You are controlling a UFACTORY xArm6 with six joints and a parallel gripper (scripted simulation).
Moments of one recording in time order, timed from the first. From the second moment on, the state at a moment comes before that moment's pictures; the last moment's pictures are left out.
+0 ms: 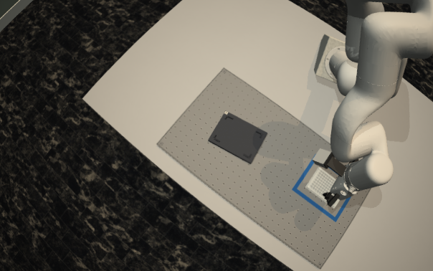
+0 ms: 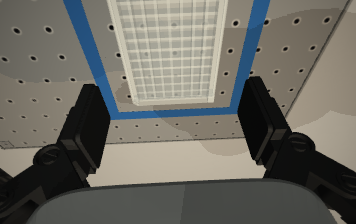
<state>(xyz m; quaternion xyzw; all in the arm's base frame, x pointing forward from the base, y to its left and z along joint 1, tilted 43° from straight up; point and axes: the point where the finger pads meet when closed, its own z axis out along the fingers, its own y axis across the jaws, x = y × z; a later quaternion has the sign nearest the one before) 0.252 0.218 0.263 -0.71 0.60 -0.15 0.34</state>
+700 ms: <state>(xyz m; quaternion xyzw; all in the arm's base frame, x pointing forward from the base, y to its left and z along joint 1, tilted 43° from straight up) 0.271 0.227 0.241 -0.71 0.60 -0.15 0.34</state>
